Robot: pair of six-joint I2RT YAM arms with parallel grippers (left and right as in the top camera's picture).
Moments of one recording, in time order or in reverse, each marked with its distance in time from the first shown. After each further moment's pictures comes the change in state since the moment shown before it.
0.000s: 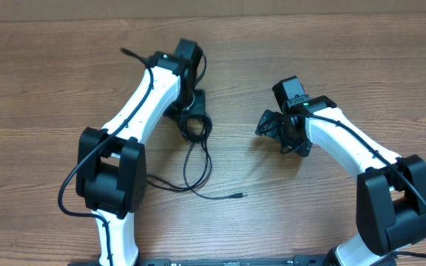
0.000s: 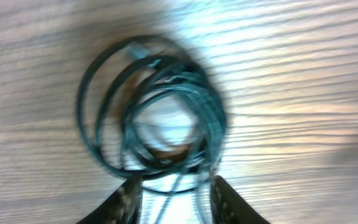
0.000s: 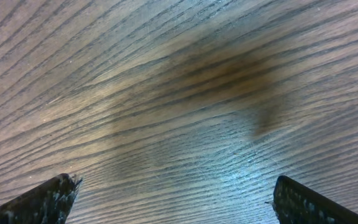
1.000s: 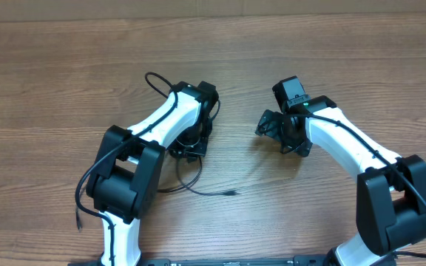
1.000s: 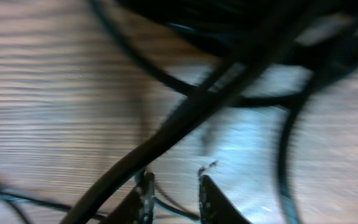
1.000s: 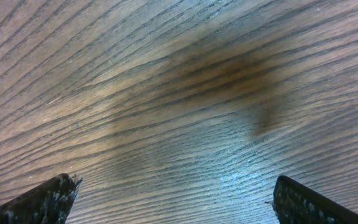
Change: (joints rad) left arm -0.105 0.000 -0.279 -0.085 -0.184 0.008; right arm 0.000 0.000 0.000 0.000 0.000 0.000
